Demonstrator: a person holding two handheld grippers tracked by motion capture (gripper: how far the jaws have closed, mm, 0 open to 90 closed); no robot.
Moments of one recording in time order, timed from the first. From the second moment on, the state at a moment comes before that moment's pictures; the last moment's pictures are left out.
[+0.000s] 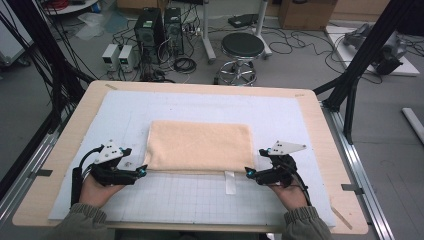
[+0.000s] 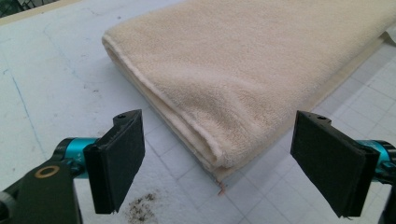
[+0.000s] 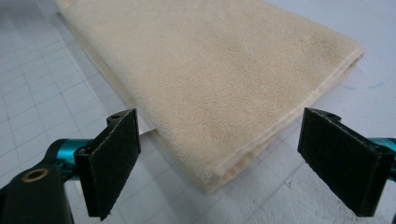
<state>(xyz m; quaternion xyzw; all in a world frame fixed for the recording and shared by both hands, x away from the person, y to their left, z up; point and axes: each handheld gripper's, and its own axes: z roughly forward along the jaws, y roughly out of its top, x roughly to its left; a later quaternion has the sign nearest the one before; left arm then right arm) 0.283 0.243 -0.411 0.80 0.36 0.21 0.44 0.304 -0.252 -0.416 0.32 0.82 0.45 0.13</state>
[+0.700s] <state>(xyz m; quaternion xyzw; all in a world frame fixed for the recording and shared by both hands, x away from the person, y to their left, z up) 0.269 0.253 -0.409 0.79 0.36 0.22 0.44 0.288 -0.267 -0.415 0.33 0.81 0.46 0.14</state>
